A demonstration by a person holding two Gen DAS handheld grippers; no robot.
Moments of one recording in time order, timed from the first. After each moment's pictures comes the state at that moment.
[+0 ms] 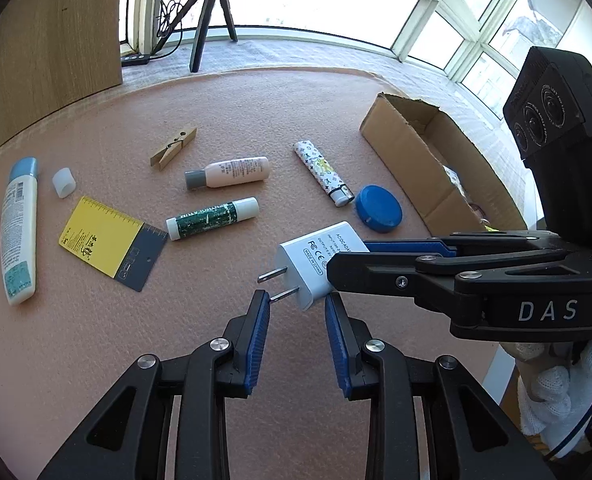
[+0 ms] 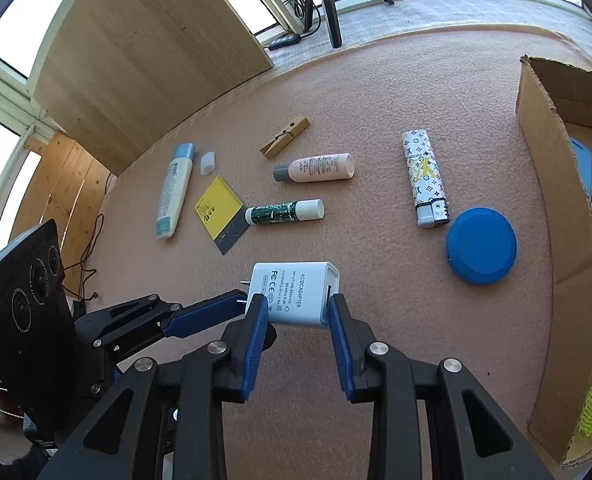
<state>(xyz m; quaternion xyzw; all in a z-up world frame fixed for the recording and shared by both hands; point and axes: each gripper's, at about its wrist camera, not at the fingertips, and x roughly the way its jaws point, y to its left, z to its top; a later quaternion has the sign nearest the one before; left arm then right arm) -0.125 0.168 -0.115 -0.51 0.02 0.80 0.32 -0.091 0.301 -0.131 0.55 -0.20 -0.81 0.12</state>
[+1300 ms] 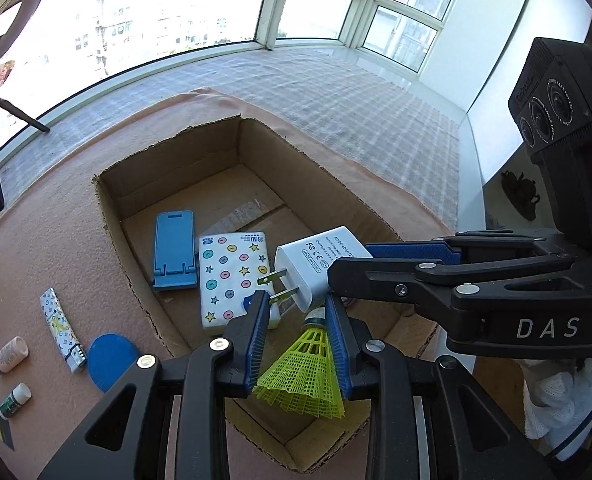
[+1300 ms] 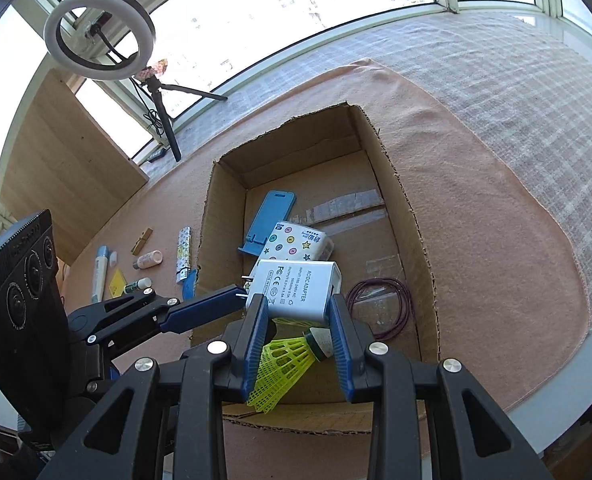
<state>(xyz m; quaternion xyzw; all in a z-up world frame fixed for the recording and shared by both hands) -0.094 0.442 -0.087 -0.46 0.11 0.76 0.45 -0.010 0.527 -0.095 0.48 -0.25 -0.84 -0.02</state>
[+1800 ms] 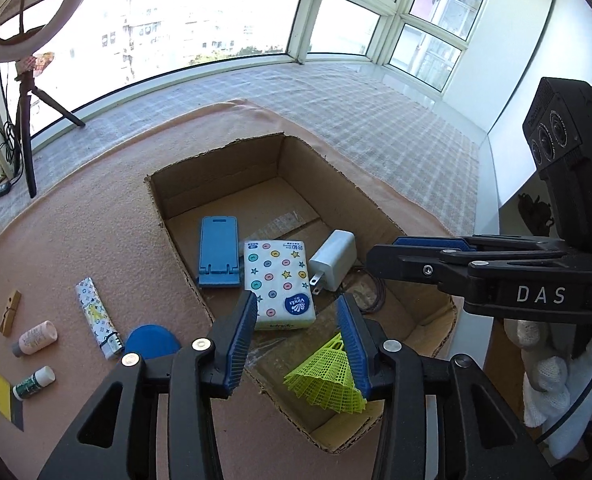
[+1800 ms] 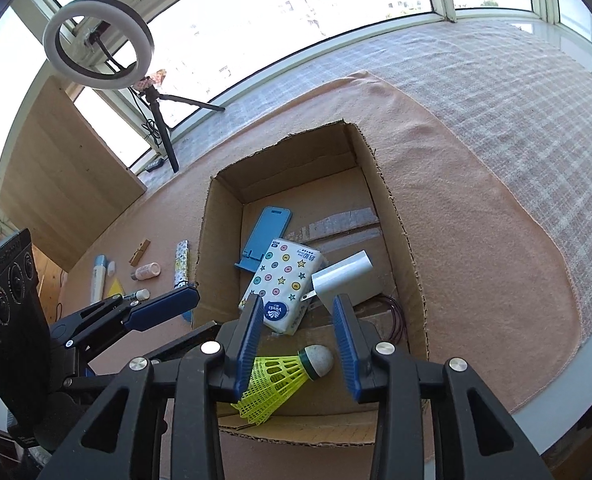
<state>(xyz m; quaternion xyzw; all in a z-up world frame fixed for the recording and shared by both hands) -0.106 0.404 -0.071 -0.45 0.09 0.79 0.41 -0.015 0.528 -0.086 0.47 -0.24 -0.85 -0.03</state>
